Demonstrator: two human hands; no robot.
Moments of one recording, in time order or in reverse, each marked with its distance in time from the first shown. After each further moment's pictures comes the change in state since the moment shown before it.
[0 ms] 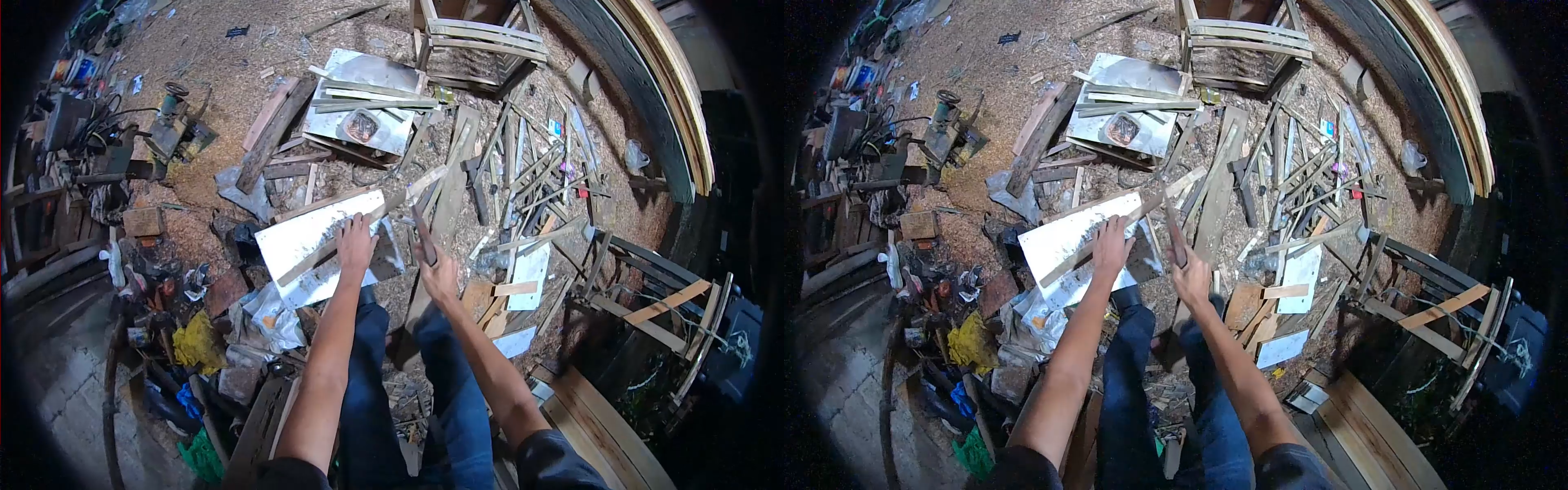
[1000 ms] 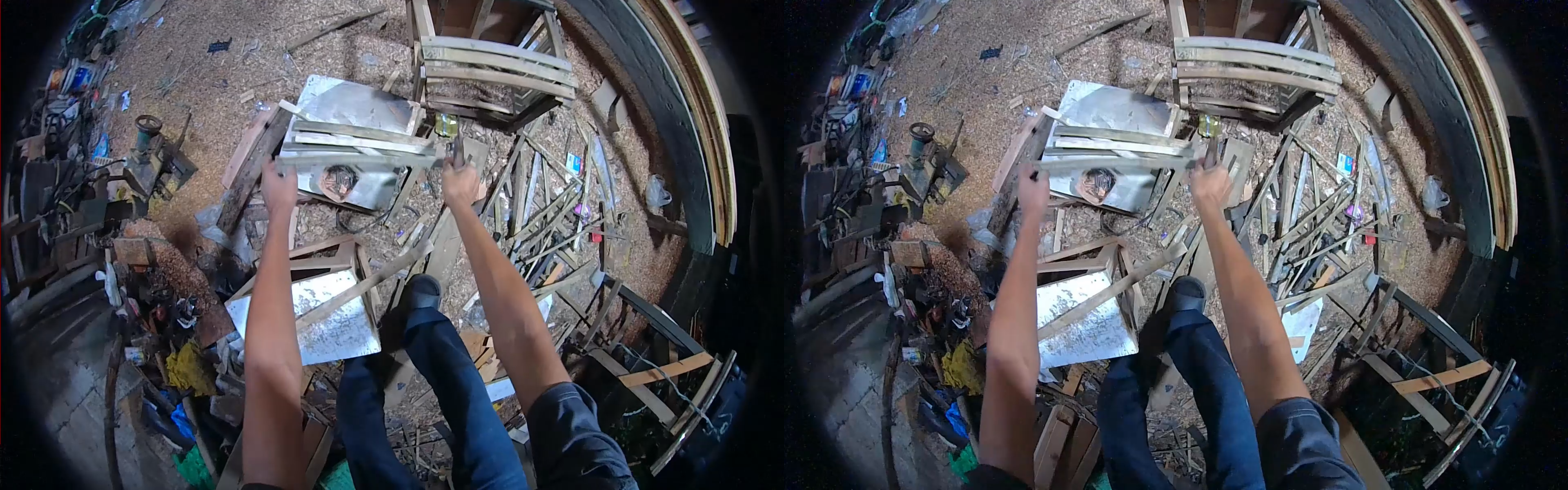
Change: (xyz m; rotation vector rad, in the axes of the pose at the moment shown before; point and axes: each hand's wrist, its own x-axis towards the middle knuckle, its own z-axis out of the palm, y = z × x) left_hand 0.281 -0.070 -0.059 -0.601 0.501 -0.434; right_hand 0.379 0.004 -0.013 -0.209 0.299 0.278
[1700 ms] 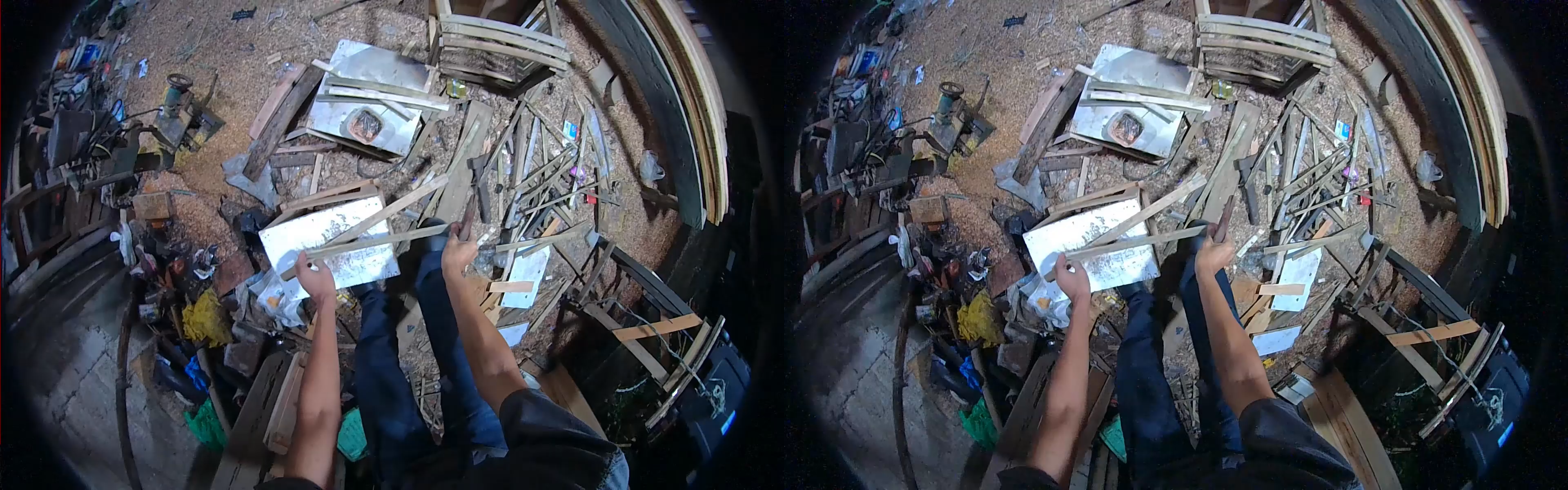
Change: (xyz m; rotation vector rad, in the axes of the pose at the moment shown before) left_hand -0.299 -0.095 -0.145 0.181 0.144 -0.265; right_hand -0.256 0.103 -0.070 0.130 0.217 0.113
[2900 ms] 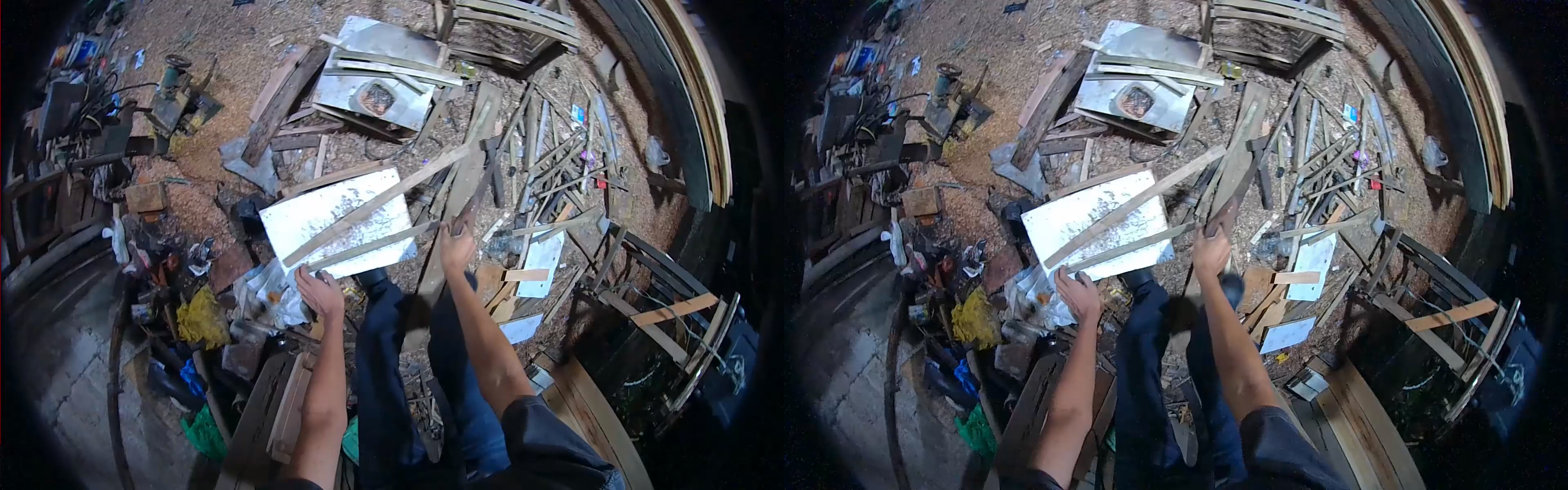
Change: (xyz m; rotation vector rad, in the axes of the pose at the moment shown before) left_hand -0.043 -0.076 -0.023 0.320 -0.043 0.116; right_hand -0.068 0.038 0.013 -0.220 -0.246 -0.054
